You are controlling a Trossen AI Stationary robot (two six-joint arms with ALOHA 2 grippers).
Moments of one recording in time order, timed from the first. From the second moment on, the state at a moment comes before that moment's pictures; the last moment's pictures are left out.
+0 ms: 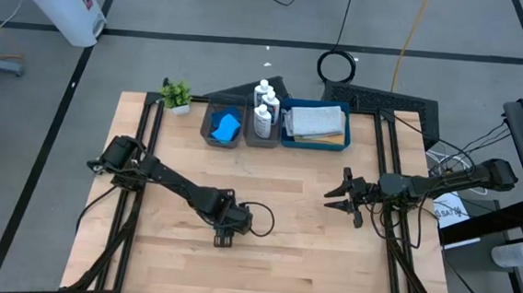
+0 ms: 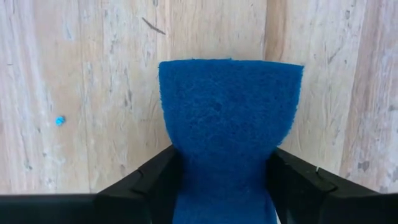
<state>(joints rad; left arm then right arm) -0.31 1.92 1.18 -0.61 -0.06 -0.34 0.18 0.48 0.02 0.33 0.00 0.19</state>
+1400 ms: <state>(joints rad) -0.29 1.56 1.18 -0.64 -0.09 -0.34 0.18 0.49 0.02 0.33 0.00 0.19</state>
